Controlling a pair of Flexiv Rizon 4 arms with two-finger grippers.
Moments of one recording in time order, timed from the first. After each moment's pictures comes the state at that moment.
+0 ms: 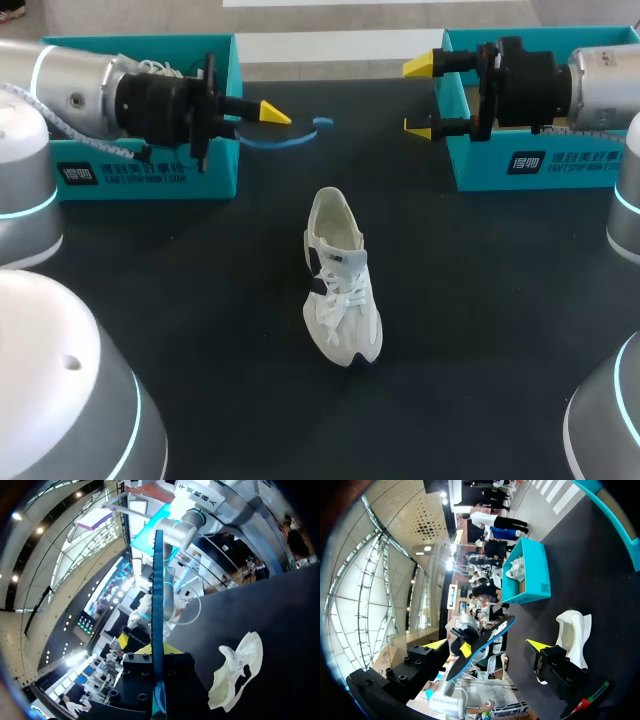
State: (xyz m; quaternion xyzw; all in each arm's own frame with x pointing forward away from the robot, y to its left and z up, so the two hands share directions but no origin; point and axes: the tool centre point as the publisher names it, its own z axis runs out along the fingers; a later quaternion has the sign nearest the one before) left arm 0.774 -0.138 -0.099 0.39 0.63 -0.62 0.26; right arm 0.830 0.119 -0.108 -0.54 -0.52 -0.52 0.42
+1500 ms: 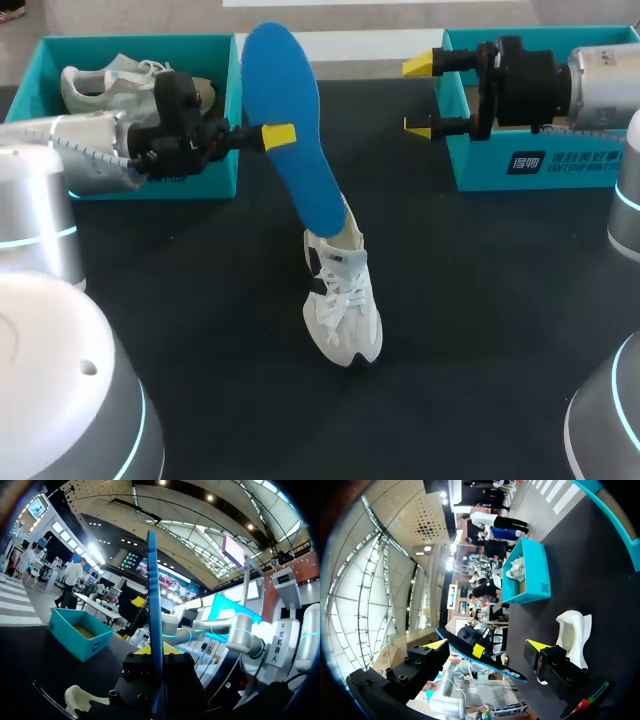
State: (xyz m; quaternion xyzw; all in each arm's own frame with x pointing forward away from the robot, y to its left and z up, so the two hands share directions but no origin) left arm 0.763 -0.145 -0.114 -0.15 0.64 -0.73 -0.19; right arm 0.831 0.119 -0.108 -0.54 -0.52 -0.52 0.42
